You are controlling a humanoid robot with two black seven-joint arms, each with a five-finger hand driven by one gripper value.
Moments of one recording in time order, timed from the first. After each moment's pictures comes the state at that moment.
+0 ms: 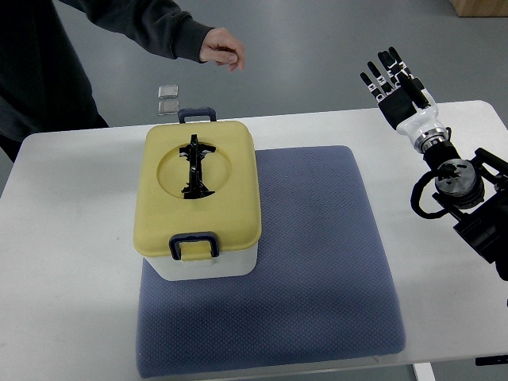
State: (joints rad) left arm 0.02 0.00 -0.12 -0.15 0.07 0.10 0.04; right arm 0.77 -0.24 0.75 0.64 0.33 0.34 0.30
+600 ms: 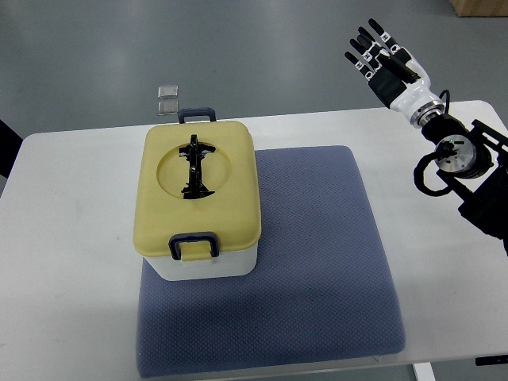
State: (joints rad) left arm 0.02 0.00 -0.13 -0.15 0.07 0.10 0.04; right arm 0.92 -0.28 0.70 0.65 -0.08 0.34 0.27
